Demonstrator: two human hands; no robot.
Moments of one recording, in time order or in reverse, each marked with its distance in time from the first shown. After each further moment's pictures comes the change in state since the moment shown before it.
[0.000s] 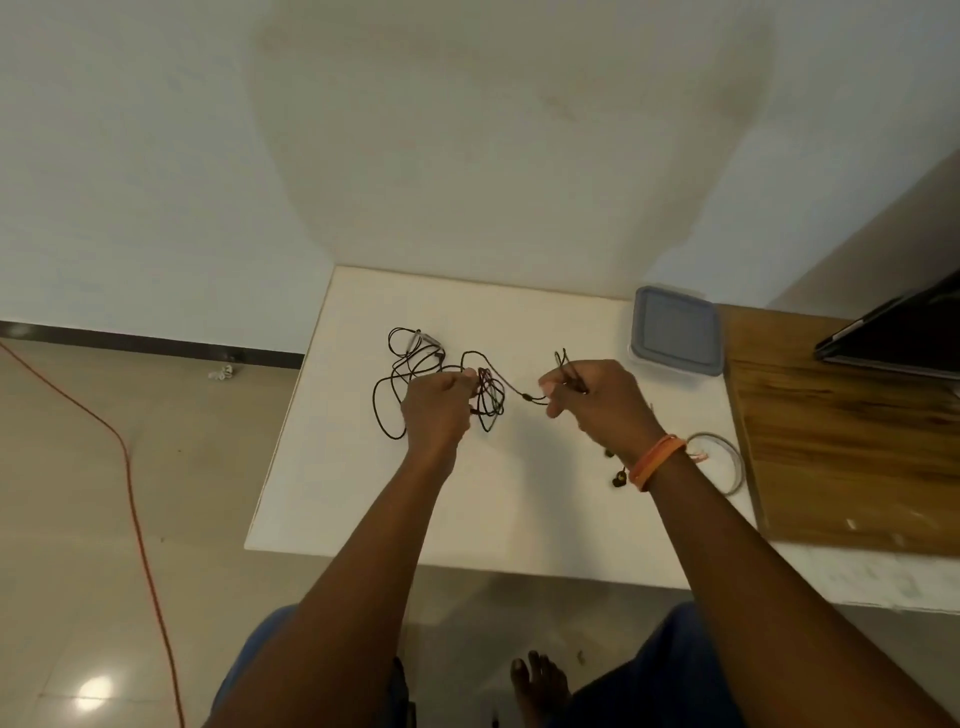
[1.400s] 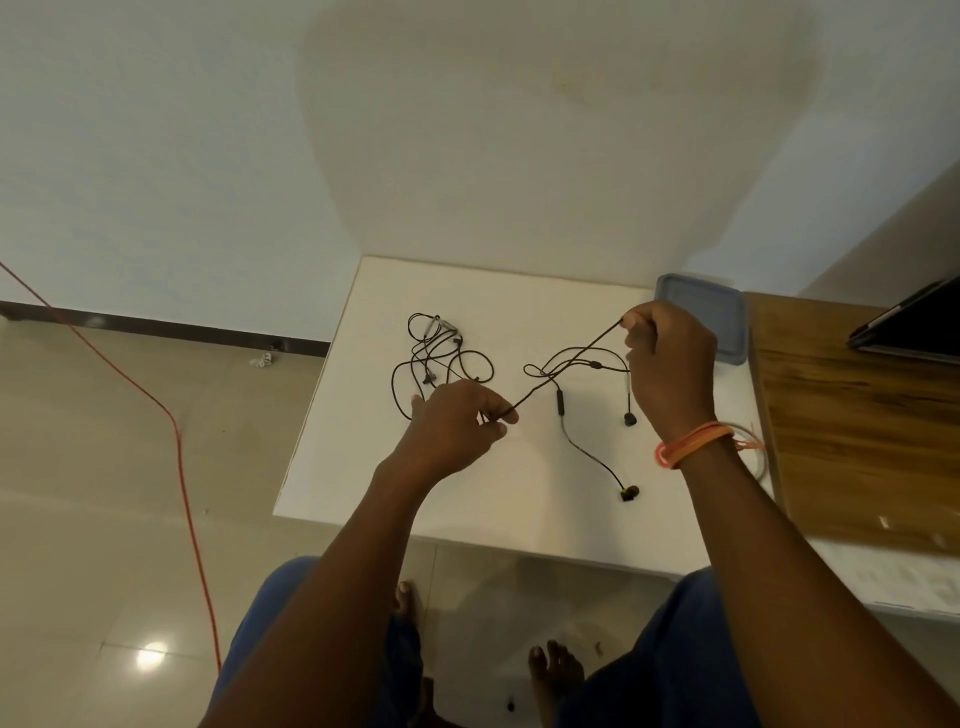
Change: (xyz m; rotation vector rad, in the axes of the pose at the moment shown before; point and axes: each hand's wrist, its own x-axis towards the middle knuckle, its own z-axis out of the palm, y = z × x) left_hand -0.033 -0.003 -0.028 0.775 -0.351 0.393; right_hand 0.006 0.009 -0.028 -0.121 0.517 -0.241
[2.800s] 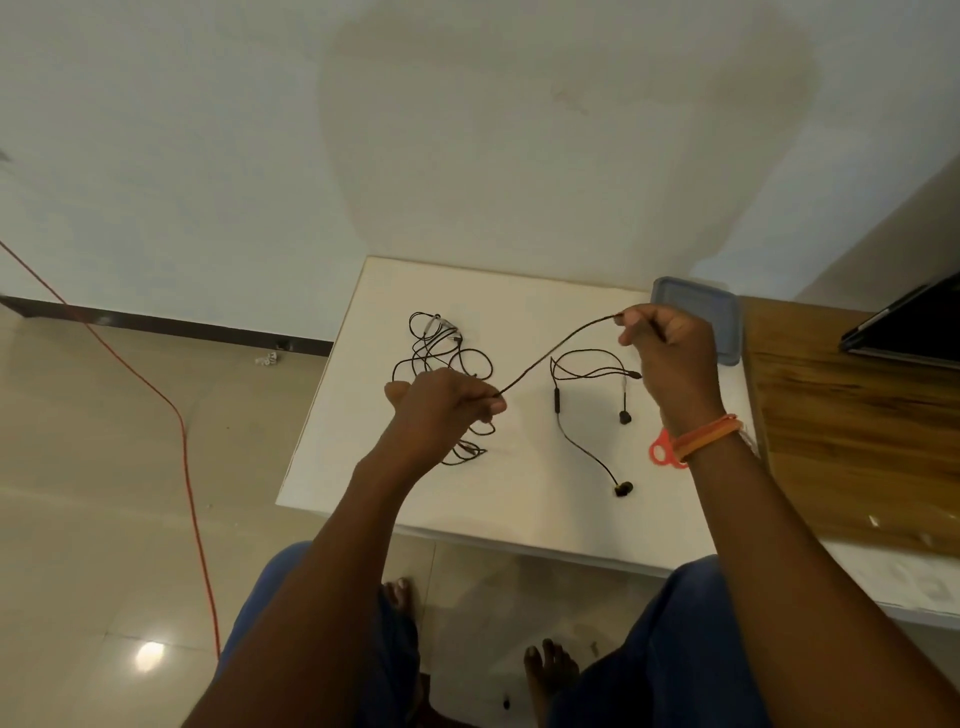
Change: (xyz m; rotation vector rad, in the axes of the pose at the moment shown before) left_hand -0.021 0.015 -0.019 -0.006 0.137 0.035; right_hand 0.000 0.003 -0.016 0.310 -0.103 0.187
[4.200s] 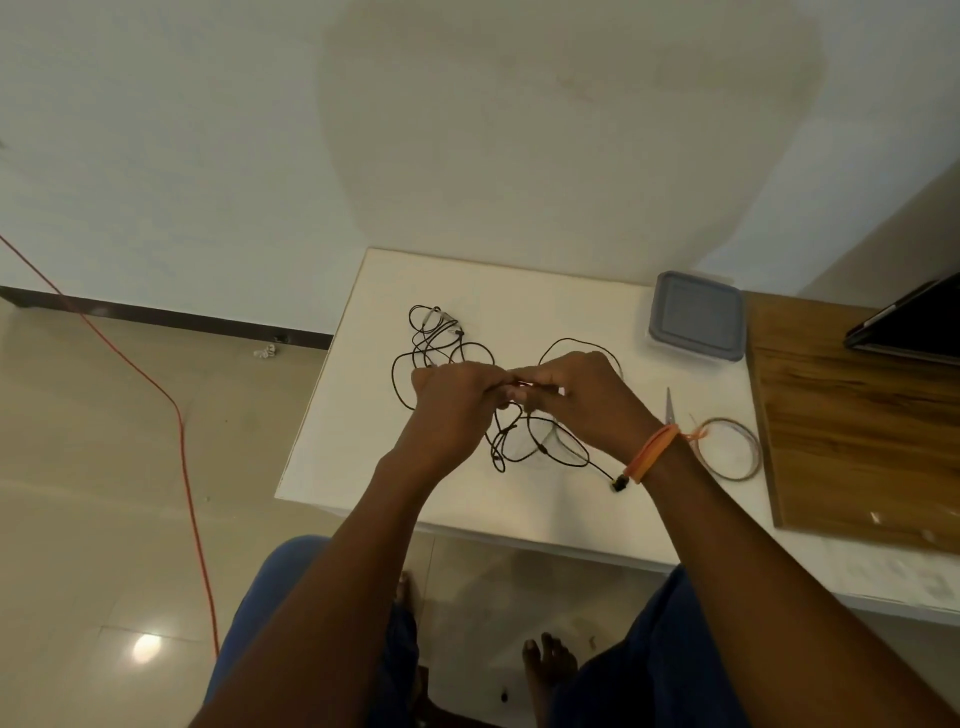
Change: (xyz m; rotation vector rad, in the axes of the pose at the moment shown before) left_hand 0.008 0.003 0.017 -0.010 0.063 0.126; right_hand -0.037 -0.014 0.042 -0.336 -0.669 -0.381
